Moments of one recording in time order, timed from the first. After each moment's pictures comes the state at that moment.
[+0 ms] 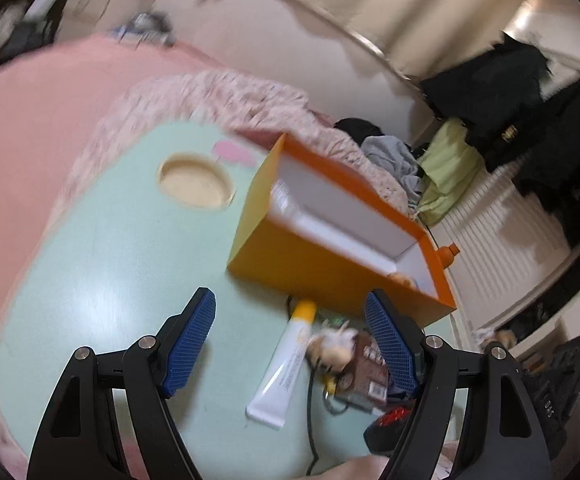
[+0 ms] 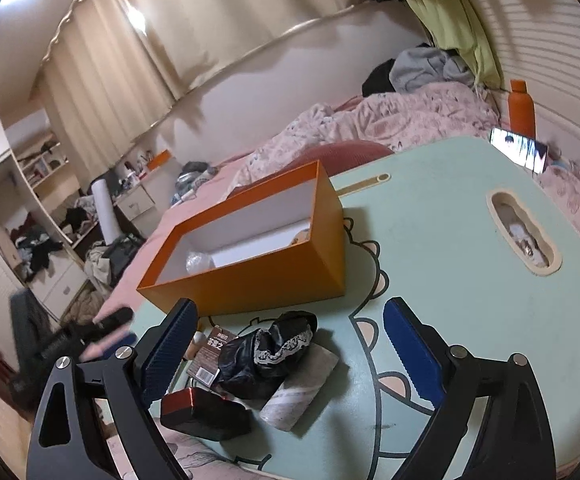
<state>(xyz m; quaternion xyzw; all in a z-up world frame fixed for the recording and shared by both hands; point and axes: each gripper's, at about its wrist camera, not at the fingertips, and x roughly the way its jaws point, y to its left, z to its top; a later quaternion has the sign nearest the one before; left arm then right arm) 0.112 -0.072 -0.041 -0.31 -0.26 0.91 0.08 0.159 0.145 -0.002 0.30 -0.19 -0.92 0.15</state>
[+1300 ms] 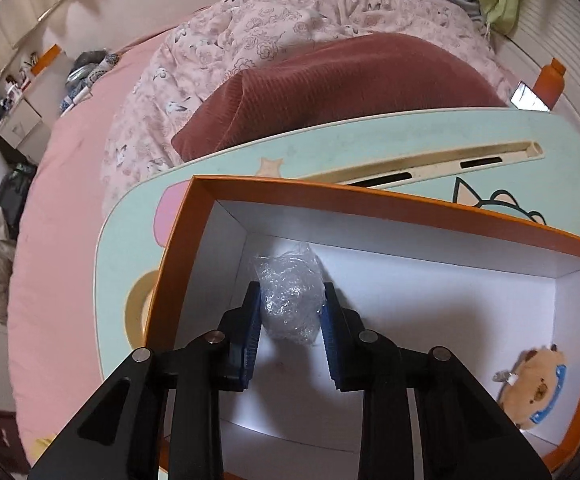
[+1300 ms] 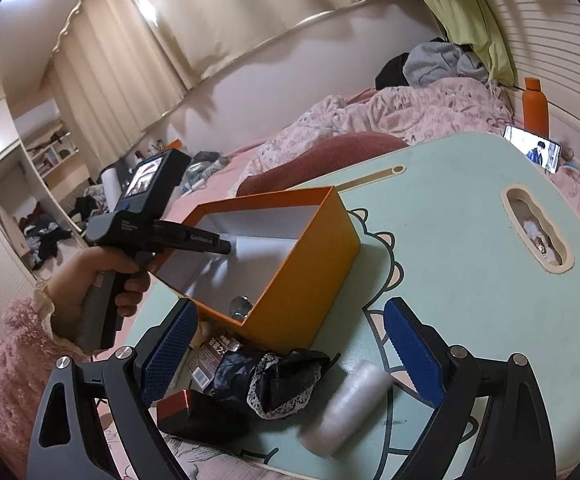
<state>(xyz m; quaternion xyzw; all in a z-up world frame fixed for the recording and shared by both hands) -0.077 0.009 -0.045 -0.55 0.09 0.83 0.01 0.156 0.141 -0.009 0.31 -0.18 -0.92 0.18</state>
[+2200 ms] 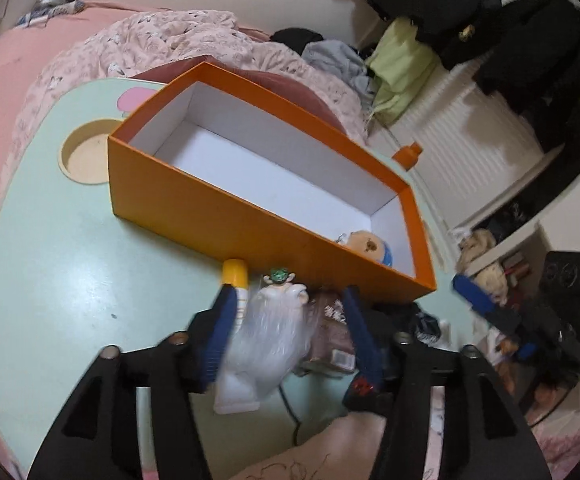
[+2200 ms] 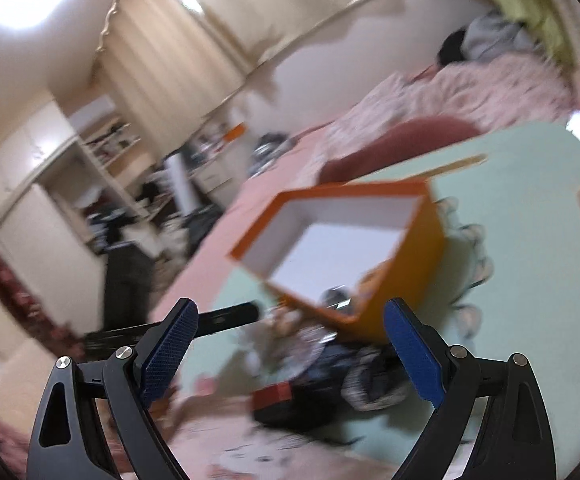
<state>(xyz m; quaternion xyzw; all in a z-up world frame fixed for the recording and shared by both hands) 0.076 -0.048 -0.046 -0.44 -0.20 0.85 0.23 0.155 0.116 0.012 0.33 -0.23 -0.86 0.33</state>
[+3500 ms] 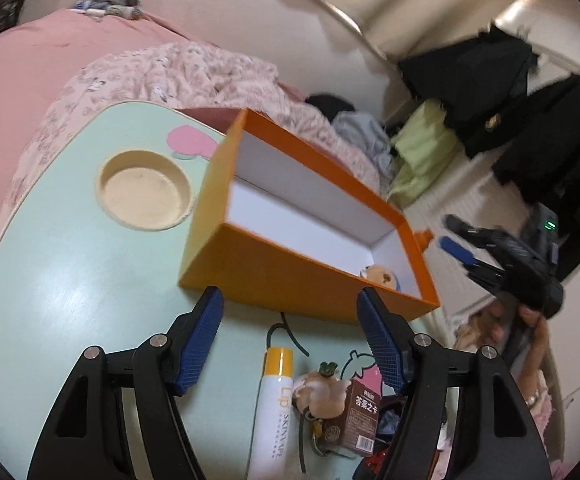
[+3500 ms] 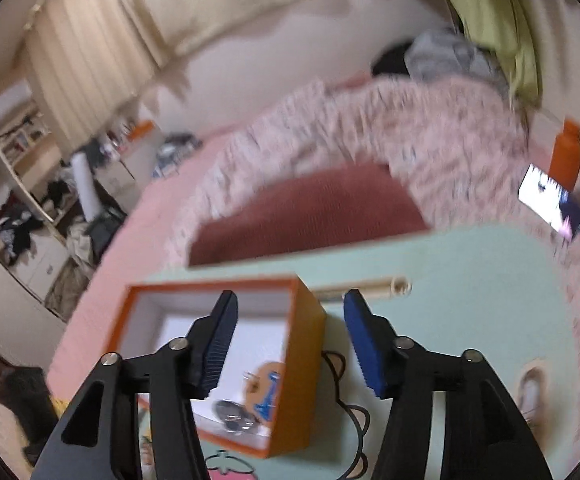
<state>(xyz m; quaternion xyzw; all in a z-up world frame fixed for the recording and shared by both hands) 0.063 -0.084 -0.067 -0.34 -0.31 0.87 0.16 0.002 0.155 0.055 0.37 -0.14 -0.91 0.17</state>
